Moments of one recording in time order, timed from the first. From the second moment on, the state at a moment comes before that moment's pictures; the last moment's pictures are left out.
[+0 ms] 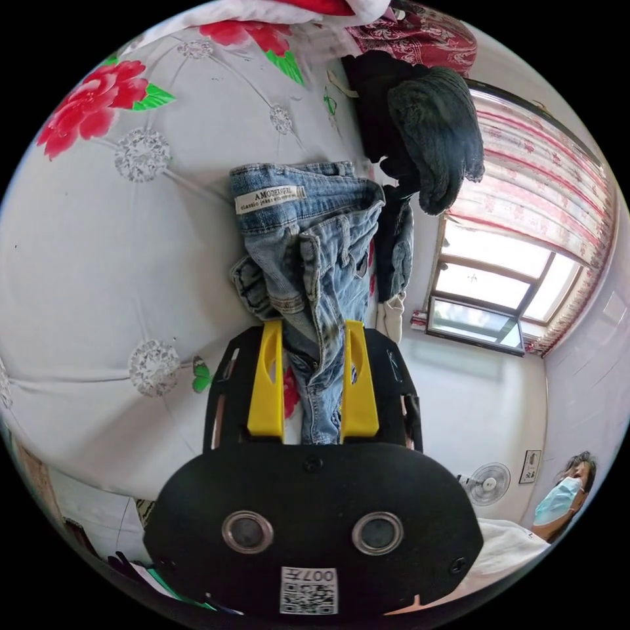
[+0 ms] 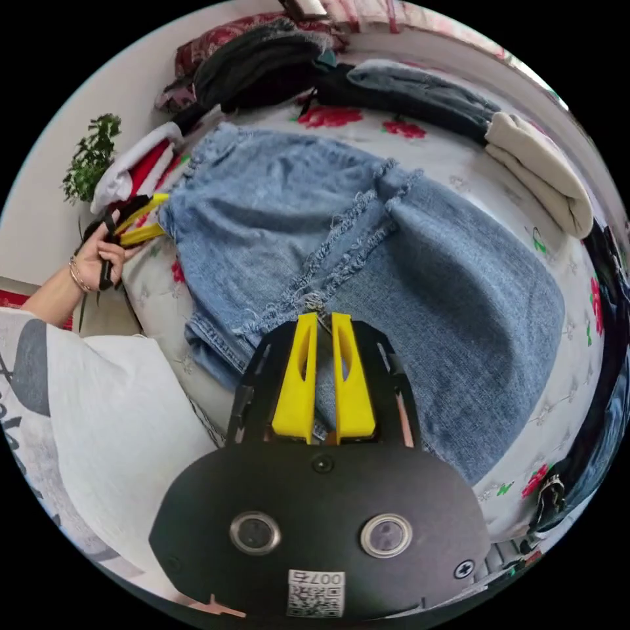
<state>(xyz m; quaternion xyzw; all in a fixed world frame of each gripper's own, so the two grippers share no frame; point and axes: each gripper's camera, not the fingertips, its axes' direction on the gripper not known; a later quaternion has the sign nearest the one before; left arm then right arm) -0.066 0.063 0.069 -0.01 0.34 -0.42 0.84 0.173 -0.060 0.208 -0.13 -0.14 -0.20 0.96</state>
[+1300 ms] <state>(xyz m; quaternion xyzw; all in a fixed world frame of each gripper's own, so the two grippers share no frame) 0.443 -0.002 0.119 -0.19 0.37 0.43 0.80 0.501 0.021 0.031 0.10 -0.29 0.28 0.91</state>
